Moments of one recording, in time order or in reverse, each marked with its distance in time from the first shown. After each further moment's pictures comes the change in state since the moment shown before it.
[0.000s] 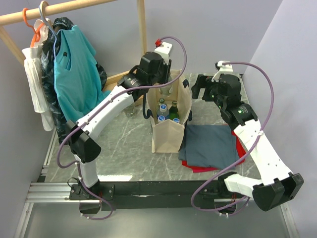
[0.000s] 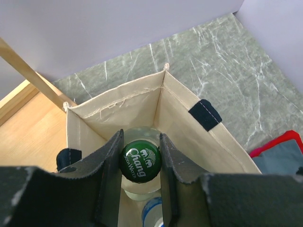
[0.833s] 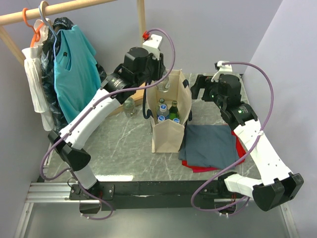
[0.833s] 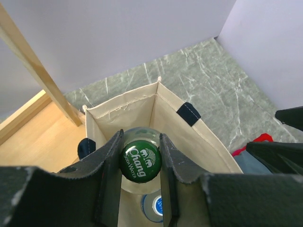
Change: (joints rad) left arm 0.000 -0.147 0.000 -0.053 0.023 0.000; right arm 0.000 0.000 0.000 0.000 -0.023 0.008
